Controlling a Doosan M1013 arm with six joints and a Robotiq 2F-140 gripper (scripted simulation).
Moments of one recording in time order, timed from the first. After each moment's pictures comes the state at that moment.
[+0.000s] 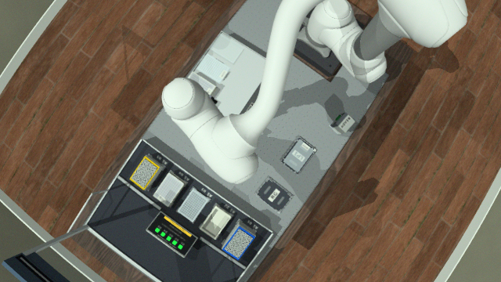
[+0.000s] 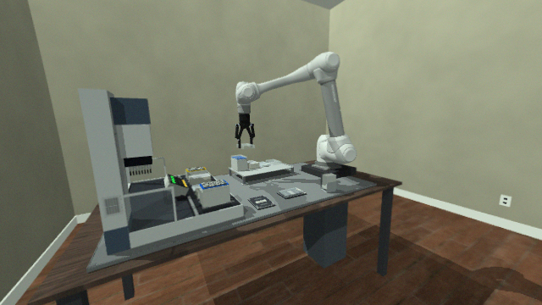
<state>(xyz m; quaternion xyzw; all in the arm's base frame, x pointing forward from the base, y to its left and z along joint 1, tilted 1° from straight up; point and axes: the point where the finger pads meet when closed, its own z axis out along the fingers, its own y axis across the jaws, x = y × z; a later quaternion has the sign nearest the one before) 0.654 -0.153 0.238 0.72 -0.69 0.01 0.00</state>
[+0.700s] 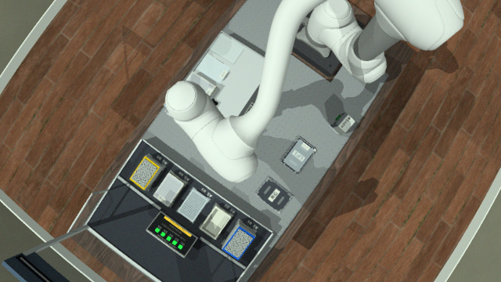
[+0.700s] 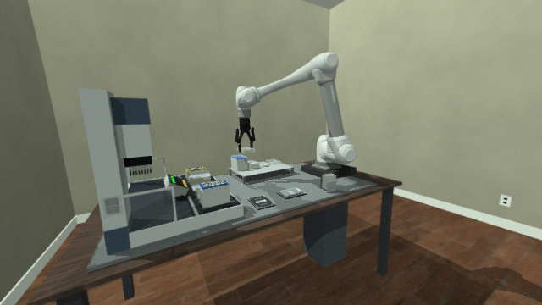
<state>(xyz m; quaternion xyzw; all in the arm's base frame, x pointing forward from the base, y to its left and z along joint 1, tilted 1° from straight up) 0.654 -0.153 0.210 0.72 -0.69 0.01 0.00</state>
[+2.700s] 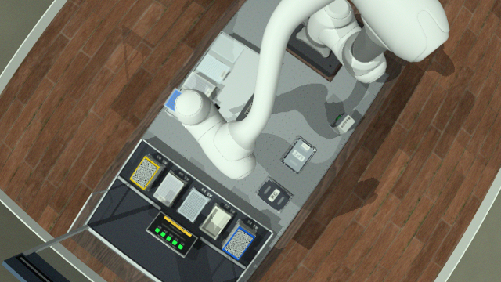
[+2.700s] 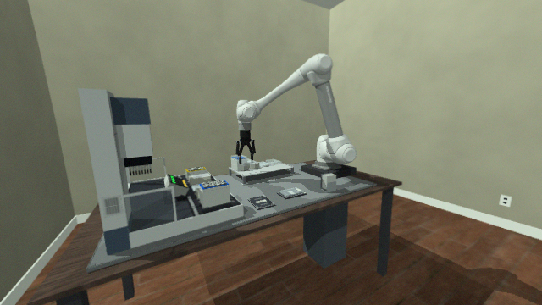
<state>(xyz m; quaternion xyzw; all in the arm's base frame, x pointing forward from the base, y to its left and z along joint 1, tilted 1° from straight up) 0.655 -0.154 0.120 0.72 -0.69 0.01 0.00</state>
